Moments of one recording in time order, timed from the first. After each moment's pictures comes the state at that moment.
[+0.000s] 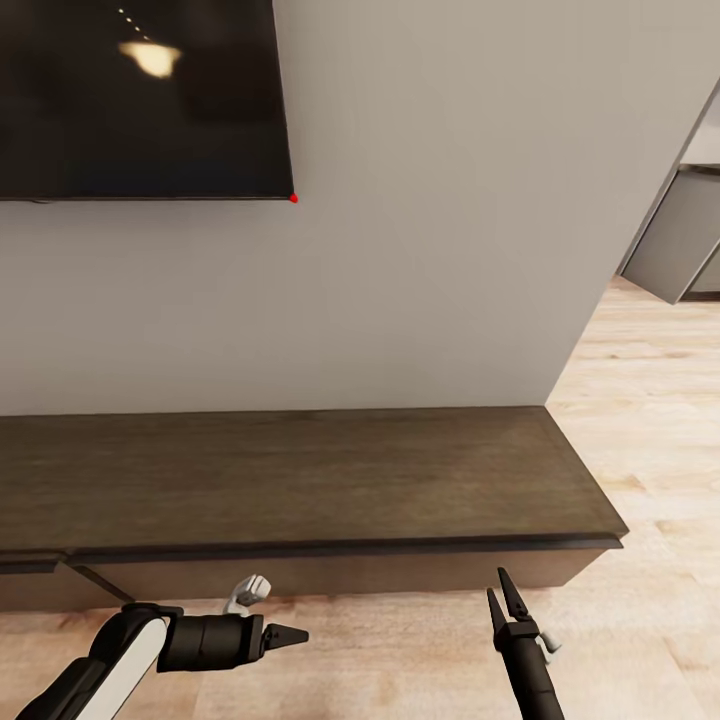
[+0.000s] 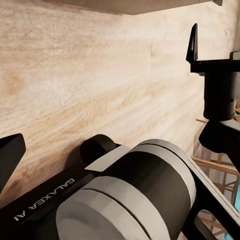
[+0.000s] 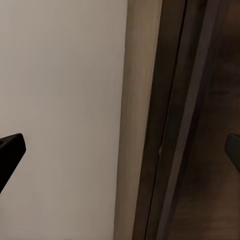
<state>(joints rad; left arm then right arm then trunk) -0.25 0.30 -0.27 -1.28 0.73 1.00 -0.56 -0.33 -0.14 0.62 -0.41 -2.12 -0.13 1.18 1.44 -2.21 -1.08</state>
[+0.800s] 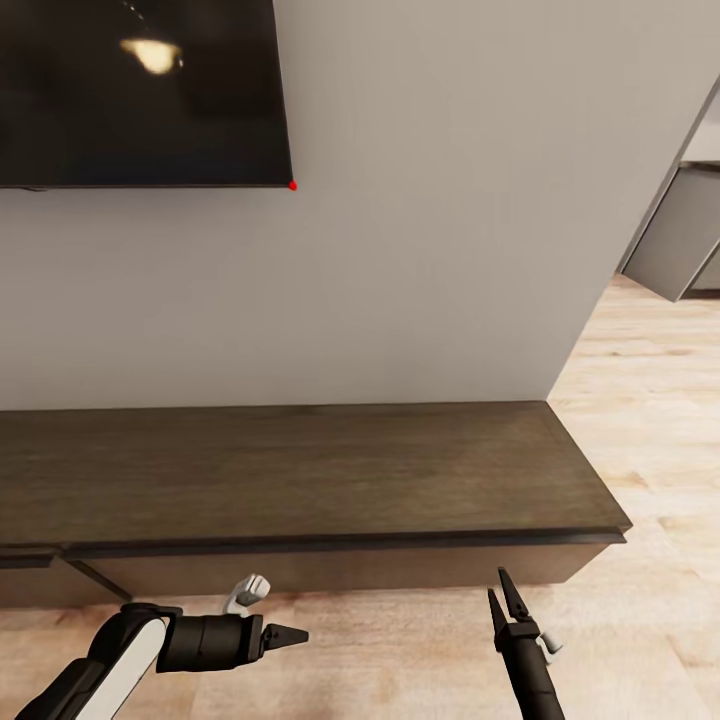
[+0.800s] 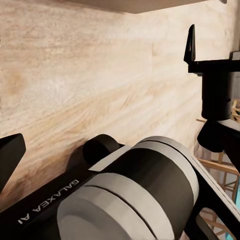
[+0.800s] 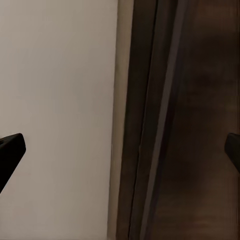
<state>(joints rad) -0.24 0.30 -0.27 -1.29 0.73 1.00 -0.57 -0.33 -0.14 0.61 -0.41 -2.13 -0.13 1.18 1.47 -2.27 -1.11</state>
